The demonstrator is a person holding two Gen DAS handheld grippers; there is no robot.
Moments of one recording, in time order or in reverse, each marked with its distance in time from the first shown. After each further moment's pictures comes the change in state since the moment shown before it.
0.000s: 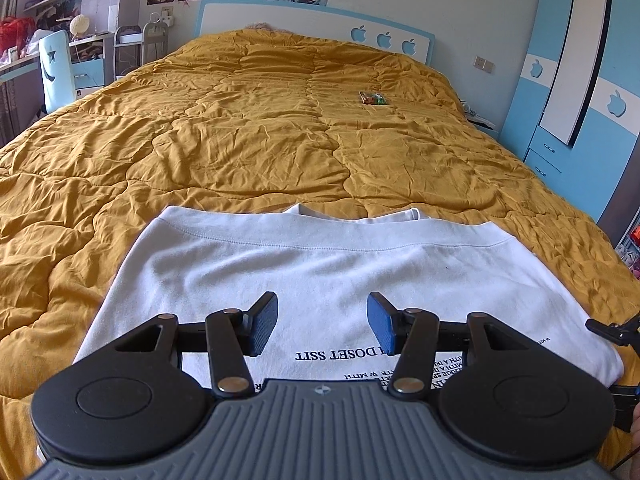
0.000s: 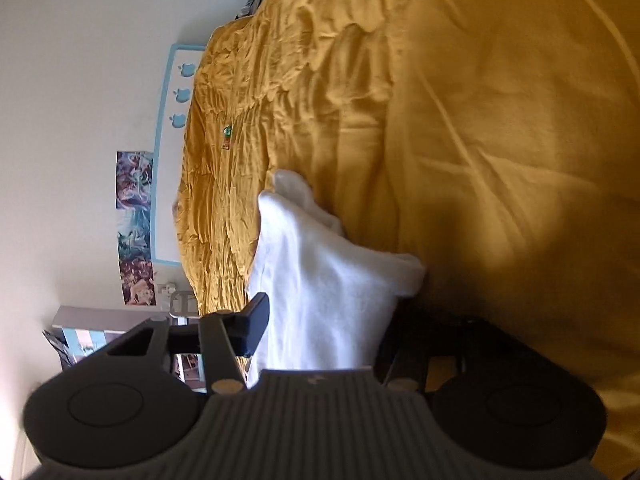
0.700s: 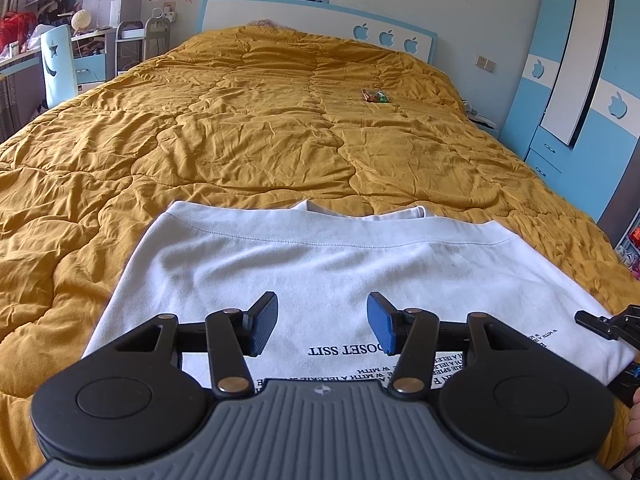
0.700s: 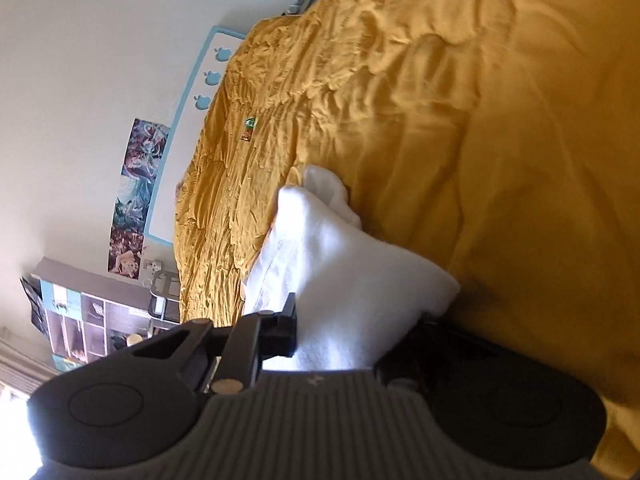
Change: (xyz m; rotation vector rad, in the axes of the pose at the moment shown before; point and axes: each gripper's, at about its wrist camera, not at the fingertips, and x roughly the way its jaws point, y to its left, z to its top) left arm -0.003 0.009 0.000 -0.006 0.011 0.009; right arm 0.031 0.032 -0.014 -0.297 -0.045 -0.024
